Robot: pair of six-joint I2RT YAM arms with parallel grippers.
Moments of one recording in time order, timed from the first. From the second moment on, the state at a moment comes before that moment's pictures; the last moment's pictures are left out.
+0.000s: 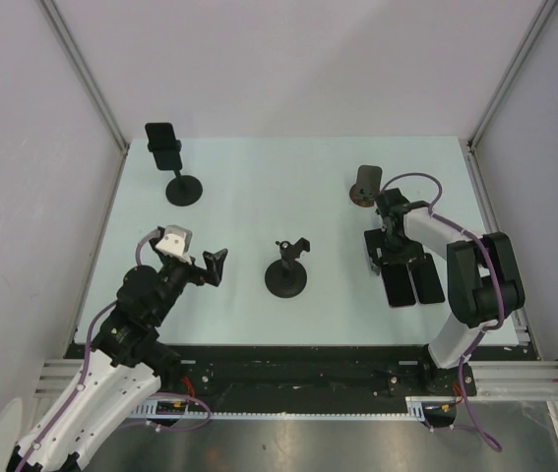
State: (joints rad) left arm -0.54 0.41 0.50 -0.18 -0.14 -0.02; right arm 0.25 1.72 1.08 -0.75 0.15 0.12
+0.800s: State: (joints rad) left arm -0.54 0.43 0.50 -0.18 -0.13 -0.02; right arm 0.68 1.22 1.07 -0.46 -0.11 0.07
